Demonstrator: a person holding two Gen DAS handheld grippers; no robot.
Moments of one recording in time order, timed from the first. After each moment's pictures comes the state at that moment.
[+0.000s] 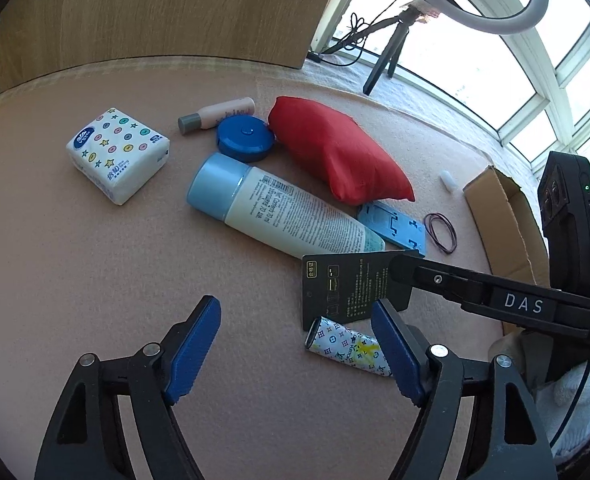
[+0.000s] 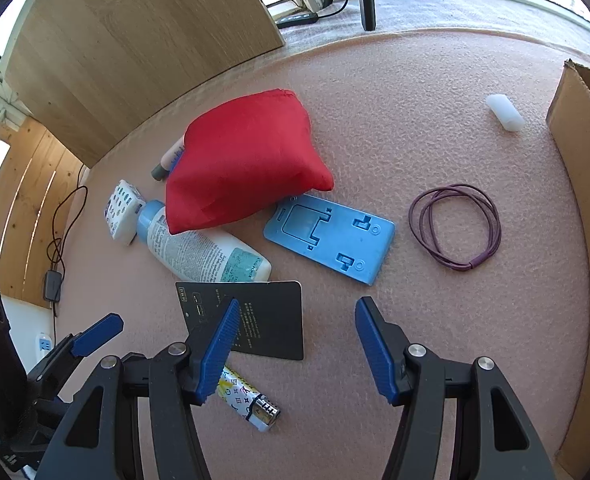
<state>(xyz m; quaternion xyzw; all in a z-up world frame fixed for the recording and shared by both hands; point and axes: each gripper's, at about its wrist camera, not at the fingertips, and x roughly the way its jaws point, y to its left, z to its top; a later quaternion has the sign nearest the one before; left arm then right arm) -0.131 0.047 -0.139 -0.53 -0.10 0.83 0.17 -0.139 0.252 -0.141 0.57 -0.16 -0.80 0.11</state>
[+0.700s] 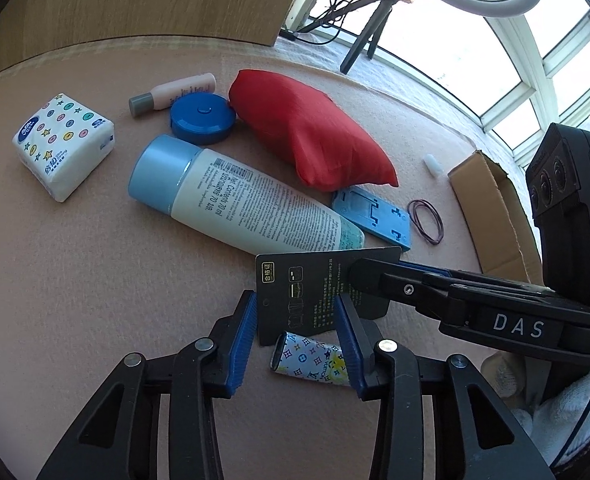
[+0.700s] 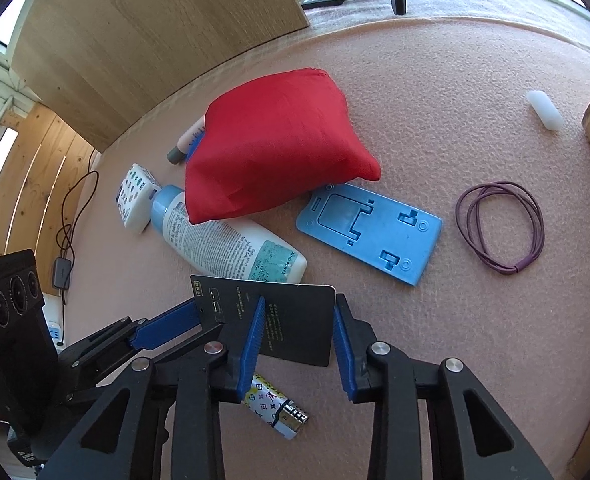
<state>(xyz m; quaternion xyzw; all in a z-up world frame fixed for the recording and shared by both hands) -0.141 0.065 -0.158 -0.54 -0.11 0.81 0.21 -0.143 0.236 -0.146 0.59 -0.16 -0.78 0.14</state>
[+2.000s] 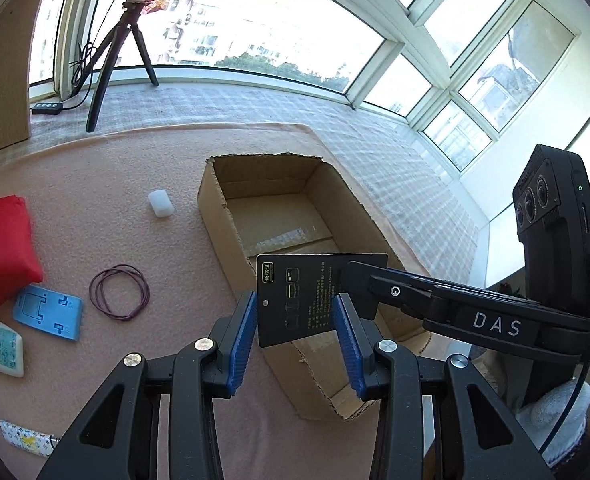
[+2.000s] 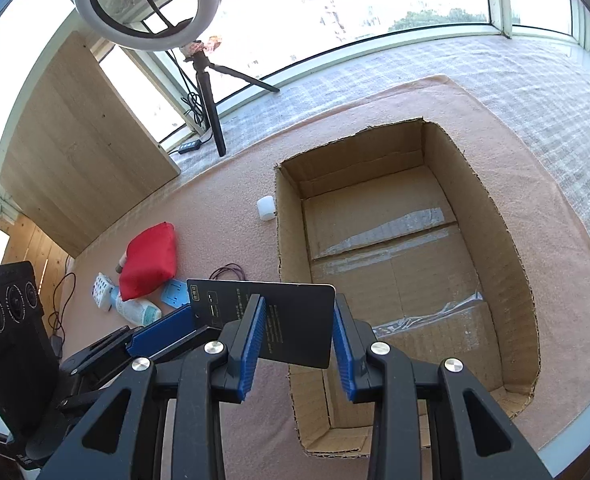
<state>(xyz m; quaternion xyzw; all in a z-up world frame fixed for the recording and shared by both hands) -0.109 0.324 -0.068 -0.47 -0.07 0.79 0.38 -0.067 0.458 -0.054 0.49 -0.21 -0.85 0.00</state>
